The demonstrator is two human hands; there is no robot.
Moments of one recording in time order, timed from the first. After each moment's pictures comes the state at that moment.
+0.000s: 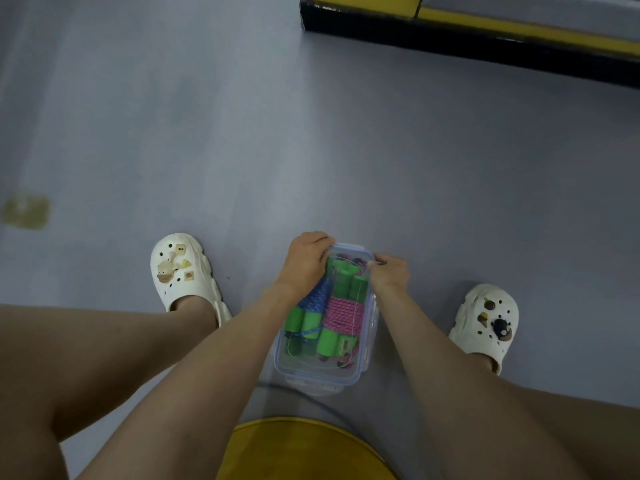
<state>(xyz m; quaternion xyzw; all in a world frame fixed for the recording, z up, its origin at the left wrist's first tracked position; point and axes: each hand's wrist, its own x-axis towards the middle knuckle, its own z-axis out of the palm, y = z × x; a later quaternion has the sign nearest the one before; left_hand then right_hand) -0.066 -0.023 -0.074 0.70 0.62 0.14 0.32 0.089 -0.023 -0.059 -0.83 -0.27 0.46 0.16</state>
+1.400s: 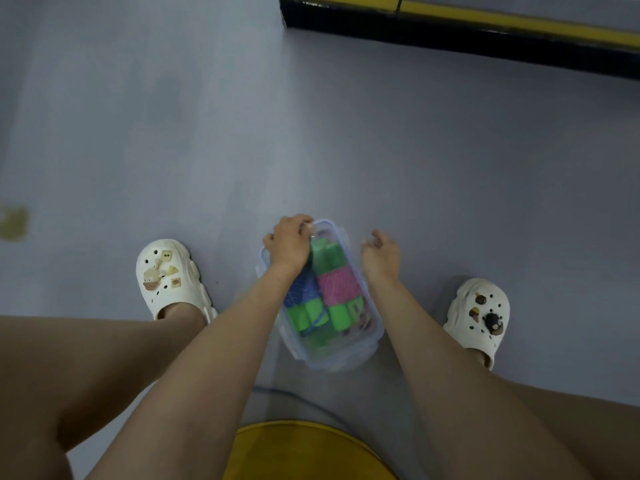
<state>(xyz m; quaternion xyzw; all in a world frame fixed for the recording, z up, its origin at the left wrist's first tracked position) -0.059 0.011 -0.089 0.49 0.79 0.10 0.35 0.090 -0.003 -0.055 -0.81 -0.27 0.48 0.20</state>
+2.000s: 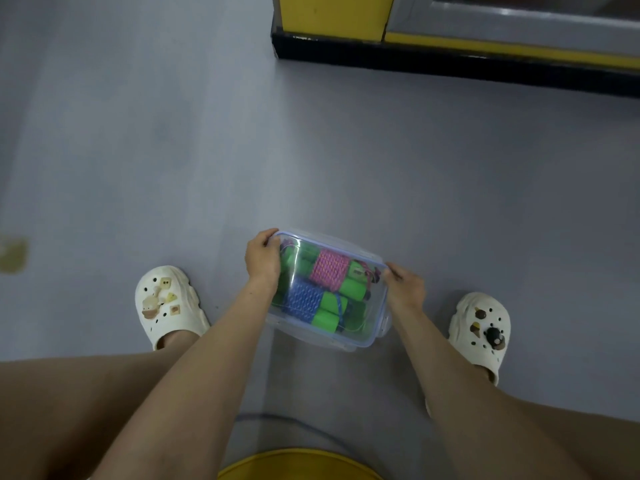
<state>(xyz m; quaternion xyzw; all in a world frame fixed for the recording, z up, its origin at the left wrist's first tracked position) -0.098 0.025 -0.106 0.22 0.79 0.31 0.48 0.131 -0.023 -0.061 -0.83 -0.27 0.43 0.22</state>
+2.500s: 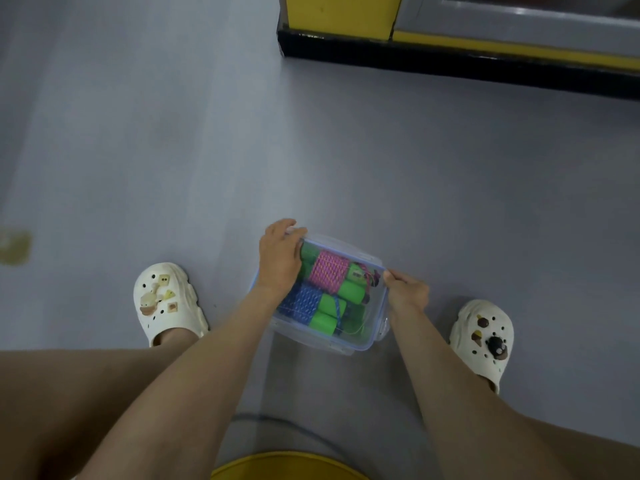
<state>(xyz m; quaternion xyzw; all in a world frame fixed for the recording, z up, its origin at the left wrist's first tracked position) -0.079 0.017 -0.098 0.65 0.70 0.21 0.22 0.131 -0.012 -0.065 -0.86 -0.13 0.43 0.26</state>
